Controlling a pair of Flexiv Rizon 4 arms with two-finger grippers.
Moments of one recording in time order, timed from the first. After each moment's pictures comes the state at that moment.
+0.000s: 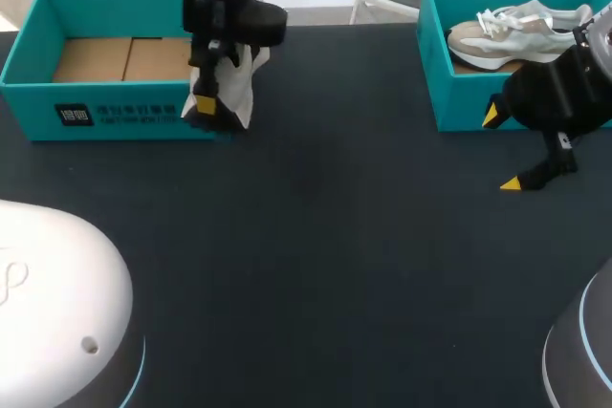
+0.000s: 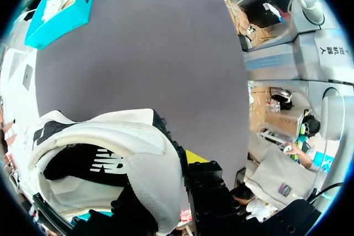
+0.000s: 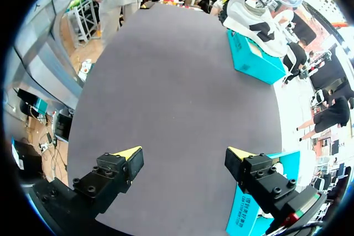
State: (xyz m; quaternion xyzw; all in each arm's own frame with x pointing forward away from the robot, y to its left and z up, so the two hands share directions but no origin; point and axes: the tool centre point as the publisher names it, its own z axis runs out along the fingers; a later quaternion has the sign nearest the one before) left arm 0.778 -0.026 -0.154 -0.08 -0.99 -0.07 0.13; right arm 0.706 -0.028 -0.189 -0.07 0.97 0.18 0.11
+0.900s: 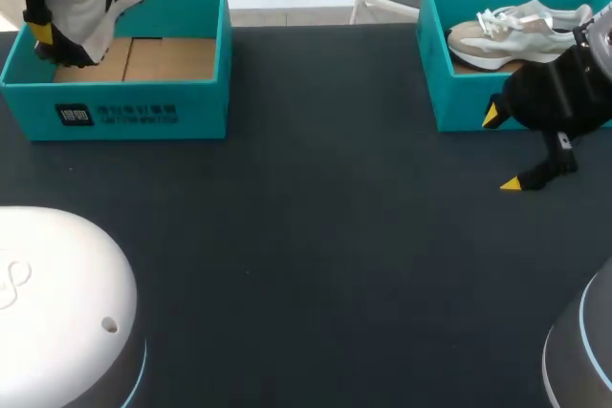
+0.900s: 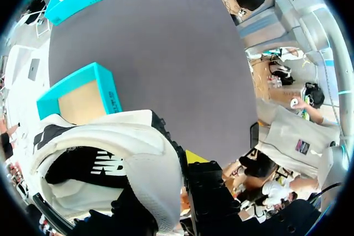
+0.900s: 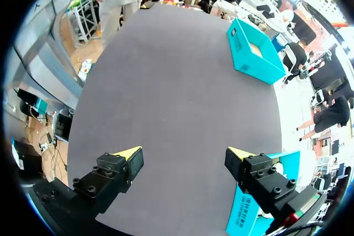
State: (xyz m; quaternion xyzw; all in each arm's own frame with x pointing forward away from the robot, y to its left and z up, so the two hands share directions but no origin) left arm 0.861 0.175 -0.109 -0.14 -0.98 -0.07 0.11; right arm 0.706 -0.028 -0.189 -0.07 0.97 0.18 0.11
